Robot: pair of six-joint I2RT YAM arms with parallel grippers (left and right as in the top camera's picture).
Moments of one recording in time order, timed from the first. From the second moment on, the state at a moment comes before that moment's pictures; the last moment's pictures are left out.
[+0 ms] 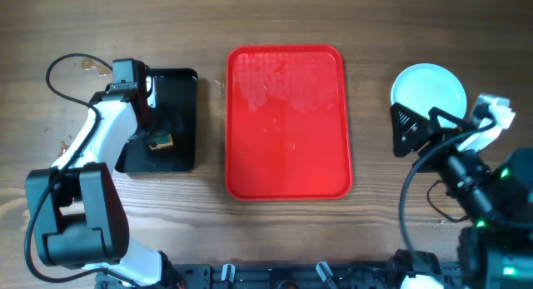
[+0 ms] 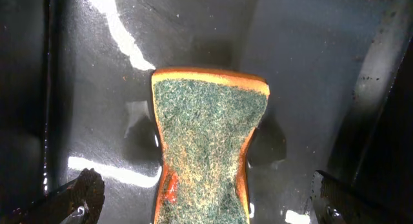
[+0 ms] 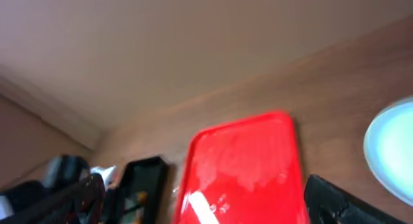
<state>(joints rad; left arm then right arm) 0.08 1.74 1.08 -0.66 -0.02 -0.11 -0.12 0.63 0.92 -0.57 -0.44 0.44</state>
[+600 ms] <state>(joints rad) 0.08 1.74 1.08 -0.66 -0.02 -0.11 0.00 0.02 0.27 -0.41 -0.14 0.22</state>
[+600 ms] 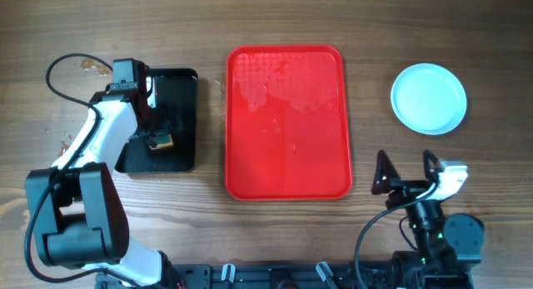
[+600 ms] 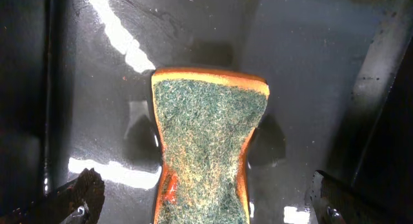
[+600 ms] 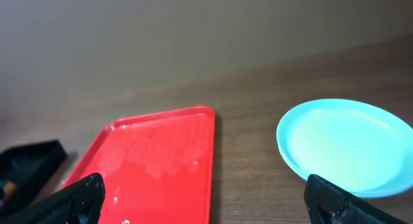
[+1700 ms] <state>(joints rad) 0.08 1.74 1.08 -0.66 -0.02 -0.11 0.01 0.02 0.01 0.00 -0.14 0.13</state>
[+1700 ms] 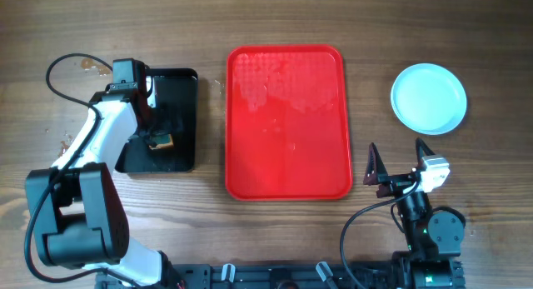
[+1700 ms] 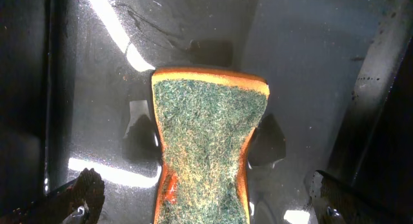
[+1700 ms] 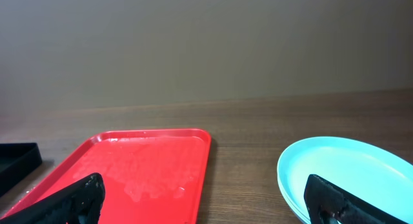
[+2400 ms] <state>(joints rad) -0.02 0.76 1.07 -0.73 -0.04 -0.11 0.01 0.02 0.01 0.00 -0.14 0.13</state>
